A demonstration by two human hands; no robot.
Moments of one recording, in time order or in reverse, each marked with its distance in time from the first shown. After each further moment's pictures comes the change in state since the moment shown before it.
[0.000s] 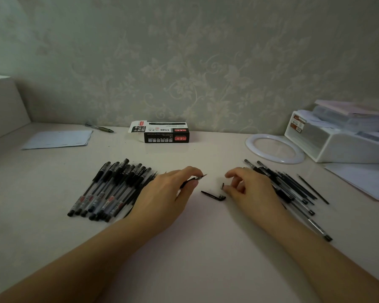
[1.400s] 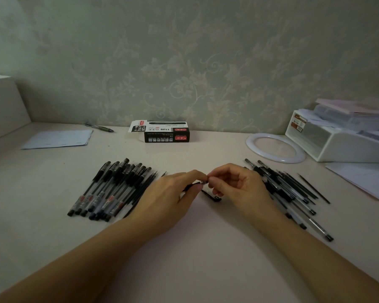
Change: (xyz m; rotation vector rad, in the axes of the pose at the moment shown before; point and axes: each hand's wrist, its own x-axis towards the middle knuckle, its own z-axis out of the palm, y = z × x) left_hand -0.001 0.003 -0.001 -0.007 -0.044 0.077; right_hand -0.003 -0.022 0.008 0.802 -0.082 -0.012
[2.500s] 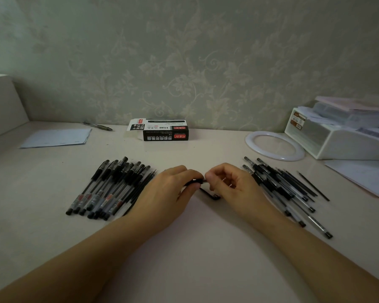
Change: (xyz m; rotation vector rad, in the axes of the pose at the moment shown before) left_hand 0.003 -0.002 0.000 0.040 0.046 0.029; right_hand 0.001 0.007 0.002 -0.228 -0.020 0.019
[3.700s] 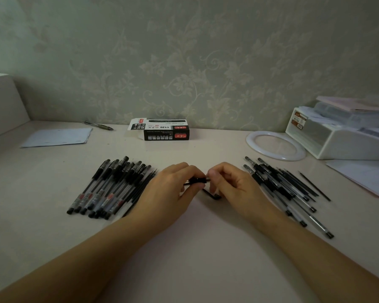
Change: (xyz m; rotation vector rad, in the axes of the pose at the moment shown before) left_hand 0.000 0.003 -0.001 -0.070 0.053 0.027; right_hand -0.001 -0.002 0.001 0.042 -0.062 -0.073
